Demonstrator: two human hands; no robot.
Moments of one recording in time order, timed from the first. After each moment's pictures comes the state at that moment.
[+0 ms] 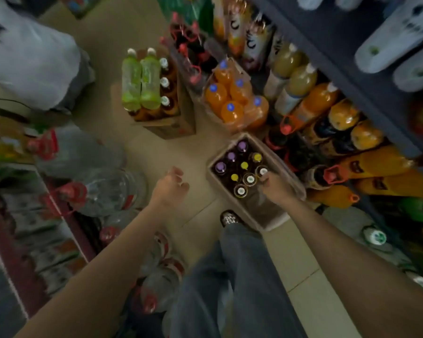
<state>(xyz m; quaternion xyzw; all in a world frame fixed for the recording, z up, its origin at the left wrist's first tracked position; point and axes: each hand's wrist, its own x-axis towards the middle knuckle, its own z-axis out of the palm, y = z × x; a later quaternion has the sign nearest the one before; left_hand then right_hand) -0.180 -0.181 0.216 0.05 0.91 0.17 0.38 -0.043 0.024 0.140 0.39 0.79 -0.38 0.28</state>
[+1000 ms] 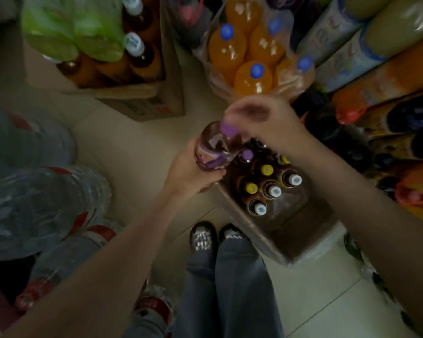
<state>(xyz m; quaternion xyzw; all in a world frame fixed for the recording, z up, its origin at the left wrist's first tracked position) -0.272 -0.151 -0.041 0.09 0.82 0.38 0.42 -0.229 0.019 0.021 0.21 0.77 -0.61 0.05</state>
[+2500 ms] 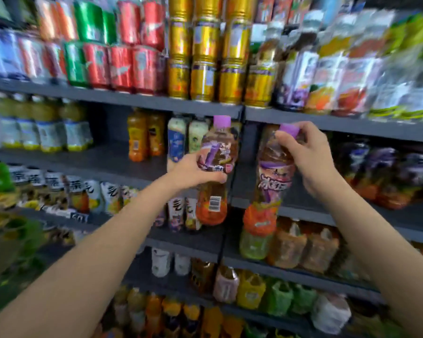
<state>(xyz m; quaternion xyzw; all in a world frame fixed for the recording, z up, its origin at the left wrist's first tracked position) -0.008 0.153 0.710 0.62 0.60 0.42 0.29 0.218 0.177 0.751 0.39 0.67 -0.23 -0.59</state>
